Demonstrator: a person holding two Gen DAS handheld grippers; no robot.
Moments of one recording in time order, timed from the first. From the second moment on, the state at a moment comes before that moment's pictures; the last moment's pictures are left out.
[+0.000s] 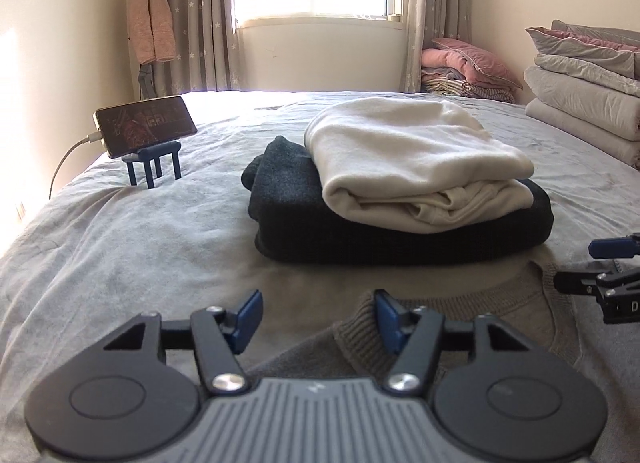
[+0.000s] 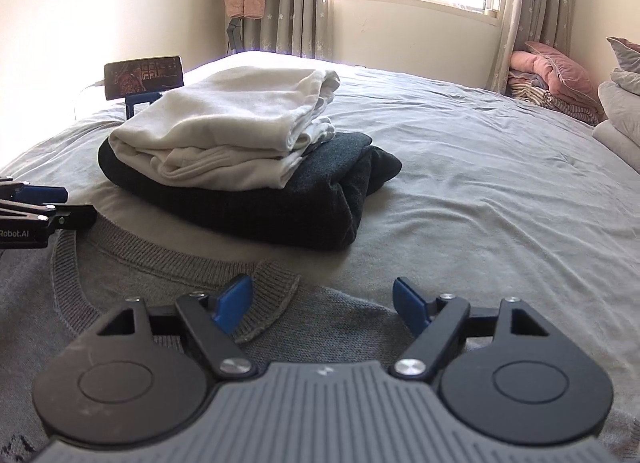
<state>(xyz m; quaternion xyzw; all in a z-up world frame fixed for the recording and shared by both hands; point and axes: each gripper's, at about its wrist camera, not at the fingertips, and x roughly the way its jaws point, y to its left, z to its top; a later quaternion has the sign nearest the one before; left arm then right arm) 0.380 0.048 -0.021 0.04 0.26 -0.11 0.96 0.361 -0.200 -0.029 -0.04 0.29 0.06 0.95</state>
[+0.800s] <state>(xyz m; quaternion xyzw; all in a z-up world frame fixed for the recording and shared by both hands) 0.392 0.032 -0.040 0.07 0.29 -0.12 0.95 0.377 -0.188 -0.041 -0.06 0.31 0.06 0.95</state>
